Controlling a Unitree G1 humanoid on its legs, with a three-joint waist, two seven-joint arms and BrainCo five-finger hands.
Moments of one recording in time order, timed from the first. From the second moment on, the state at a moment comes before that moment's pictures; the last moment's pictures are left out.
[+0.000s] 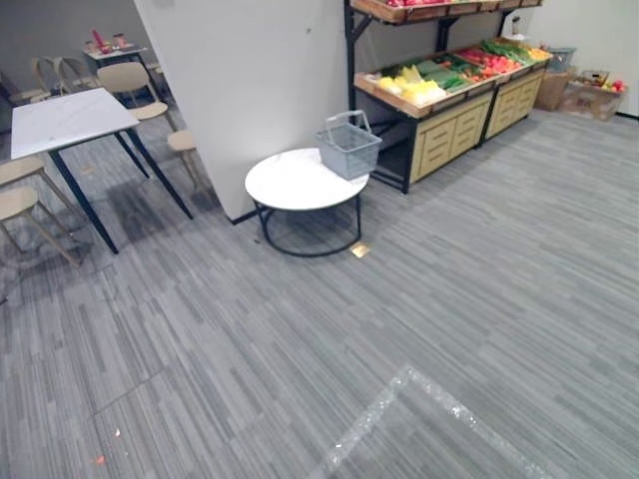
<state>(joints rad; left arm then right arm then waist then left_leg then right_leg) 0.20 0.12 0.05 1.16 -0.15 -0.09 0.02 0.19 -0.10 -0.36 1.21 0.00 -0.07 0.04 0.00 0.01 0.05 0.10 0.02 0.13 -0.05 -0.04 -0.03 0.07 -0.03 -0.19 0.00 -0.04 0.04</state>
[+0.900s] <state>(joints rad) 0.17 0.13 0.05 1.18 -0.15 -0.09 0.03 0.16 -0.08 -0.39 1.20 0.03 -0.10 0.04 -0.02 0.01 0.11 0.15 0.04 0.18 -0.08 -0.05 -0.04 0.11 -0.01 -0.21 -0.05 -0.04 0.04</state>
